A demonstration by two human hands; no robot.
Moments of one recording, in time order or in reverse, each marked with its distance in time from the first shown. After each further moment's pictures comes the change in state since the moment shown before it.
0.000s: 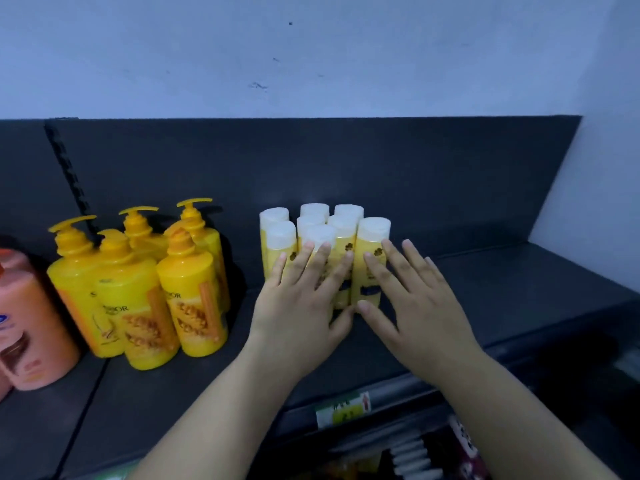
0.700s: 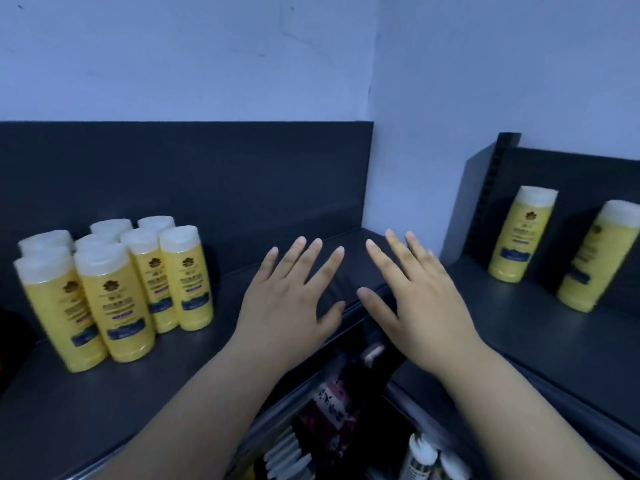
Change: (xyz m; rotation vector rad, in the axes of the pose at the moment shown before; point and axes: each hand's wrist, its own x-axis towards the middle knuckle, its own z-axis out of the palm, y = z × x) left_hand 0.067 0.227 0.000 -0.218 0.081 0.334; right_hand -0.123 0.182 -0.116 -0.242 0.000 0.356
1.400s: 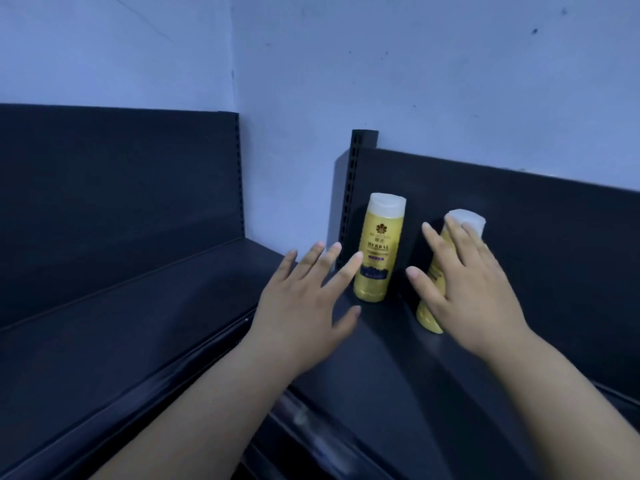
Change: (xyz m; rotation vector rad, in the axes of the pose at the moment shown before) left_hand 0.188 0.236 0.093 -0.222 0.040 0.244; right_hand -0.004 0.318 -0.043 -0.128 0.034 0.354
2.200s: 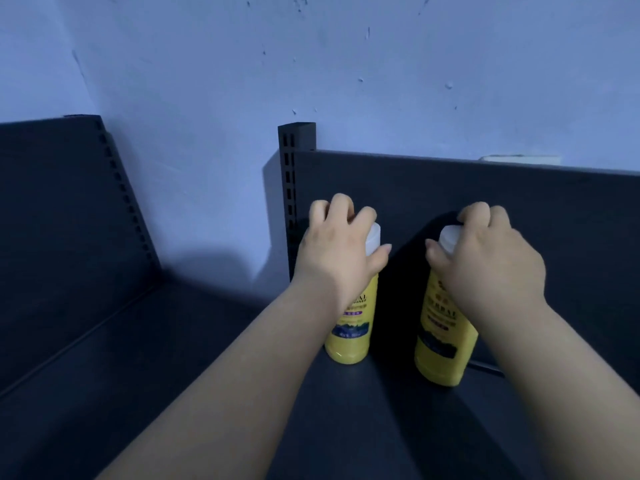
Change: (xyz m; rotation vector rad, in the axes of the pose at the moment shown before) left_hand 0.216 0.003 0.095 -0.364 0.181 0.073; right_hand 0.124 0.047 0.043 -0.289 0.124 0.562
